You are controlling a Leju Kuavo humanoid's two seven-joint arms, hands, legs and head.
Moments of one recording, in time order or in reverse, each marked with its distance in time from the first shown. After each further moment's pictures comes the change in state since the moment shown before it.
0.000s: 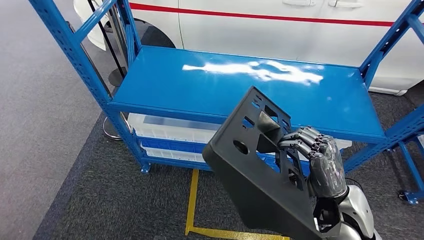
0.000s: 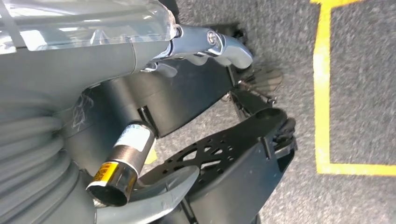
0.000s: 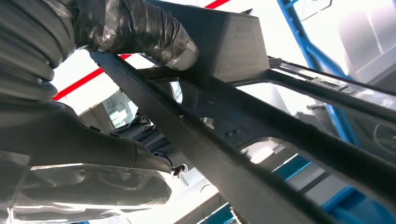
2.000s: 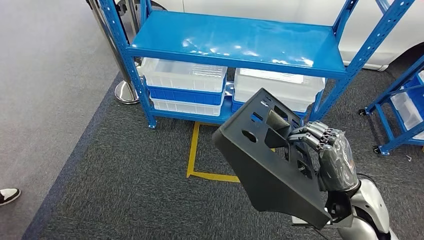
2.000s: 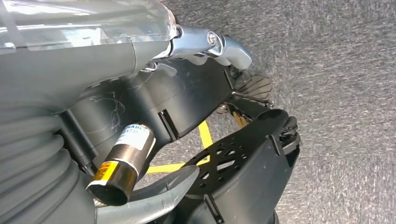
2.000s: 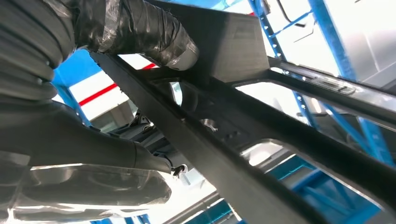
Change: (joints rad) left arm 0.189 0.074 0.219 -0.170 -0.462 0.010 0.226; right arm 0.001 -0.027 -0.078 -0.014 -0.032 0.101 0.007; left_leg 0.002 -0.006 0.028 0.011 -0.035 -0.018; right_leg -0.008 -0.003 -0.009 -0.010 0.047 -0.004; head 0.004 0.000
